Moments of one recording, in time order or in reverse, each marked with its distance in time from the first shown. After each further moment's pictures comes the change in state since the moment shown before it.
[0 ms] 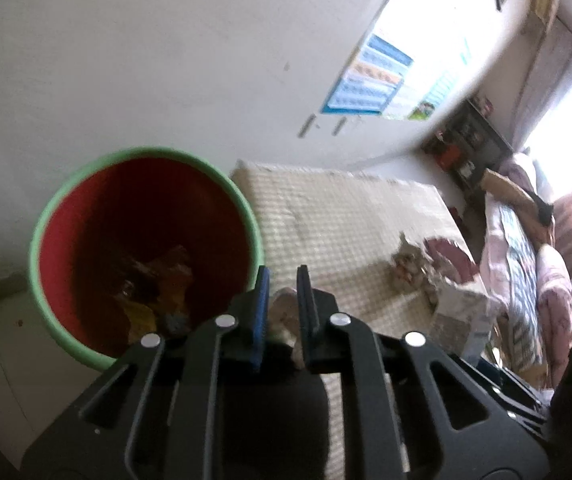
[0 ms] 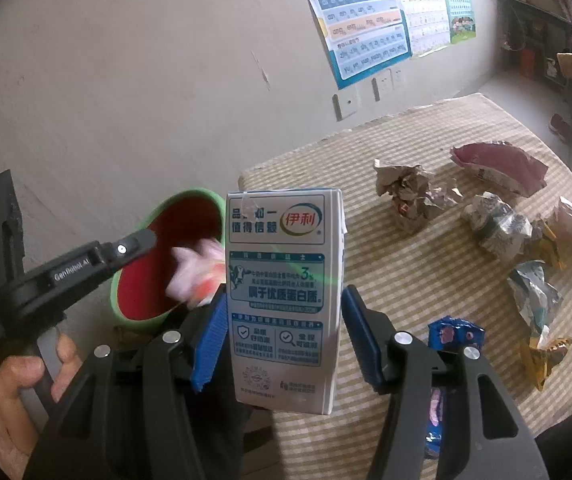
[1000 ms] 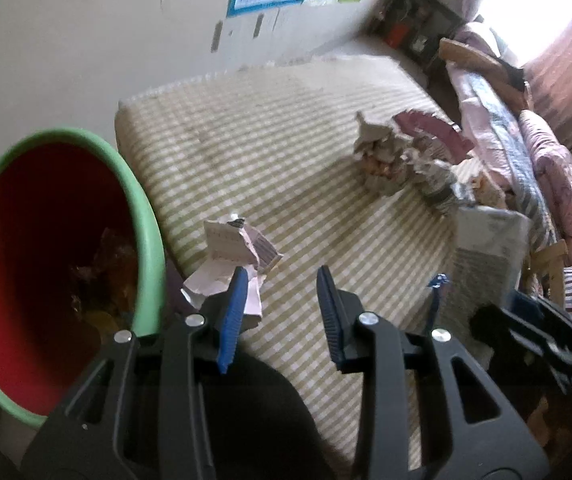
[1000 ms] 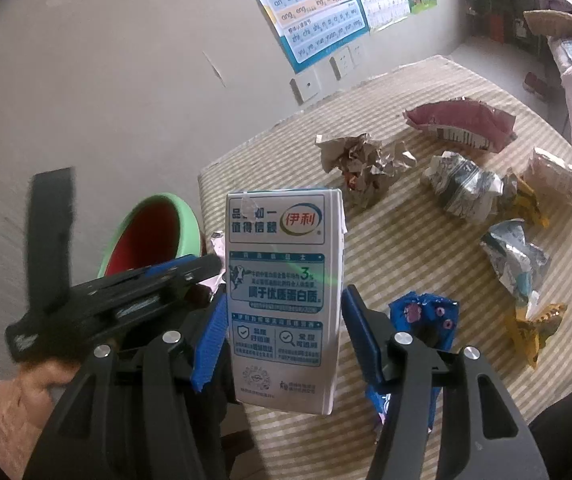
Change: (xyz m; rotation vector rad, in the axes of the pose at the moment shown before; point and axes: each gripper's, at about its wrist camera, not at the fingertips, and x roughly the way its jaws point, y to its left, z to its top) left arm 0.105 -0.065 -0.024 0.350 0.367 -0.080; right arm 0.002 -0.049 -0.009 0.146 0.040 -0.026
